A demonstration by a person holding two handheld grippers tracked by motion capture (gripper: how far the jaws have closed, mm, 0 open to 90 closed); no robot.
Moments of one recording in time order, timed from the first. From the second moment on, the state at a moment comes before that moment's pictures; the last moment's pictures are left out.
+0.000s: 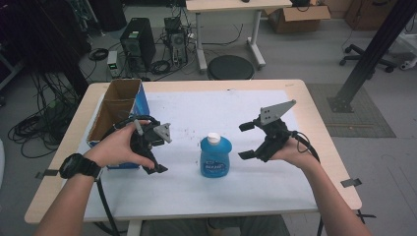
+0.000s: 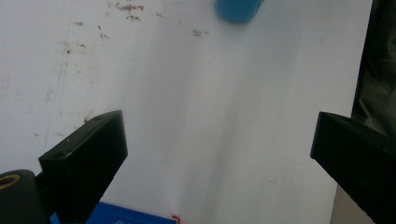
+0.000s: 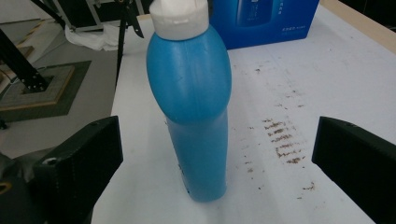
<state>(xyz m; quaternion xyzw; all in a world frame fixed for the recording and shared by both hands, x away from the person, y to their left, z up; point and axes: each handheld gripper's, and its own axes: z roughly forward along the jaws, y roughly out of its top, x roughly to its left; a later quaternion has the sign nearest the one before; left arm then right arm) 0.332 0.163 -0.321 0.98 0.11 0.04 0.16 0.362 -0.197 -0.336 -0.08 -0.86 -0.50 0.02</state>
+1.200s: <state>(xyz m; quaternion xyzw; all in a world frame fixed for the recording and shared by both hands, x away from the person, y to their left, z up) 0.331 0.163 -0.320 0.98 0.10 0.04 0.17 0.359 -0.135 -0.391 -0.08 -0.85 -0.52 0.06</state>
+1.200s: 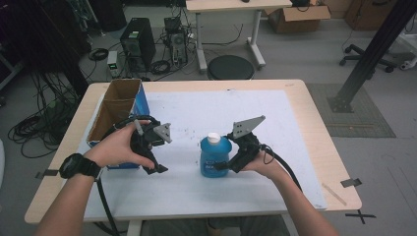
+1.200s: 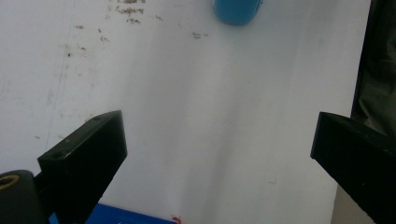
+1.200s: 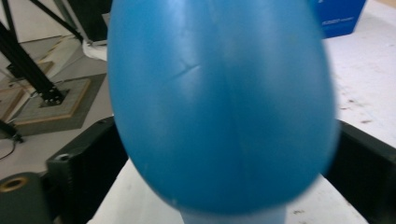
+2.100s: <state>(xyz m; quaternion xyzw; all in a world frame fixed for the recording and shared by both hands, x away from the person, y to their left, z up) 0.329 0.164 -0.317 0.98 0.10 0.05 0.17 0.363 -0.132 -0.397 -0.07 -0.84 -0.53 0.07</state>
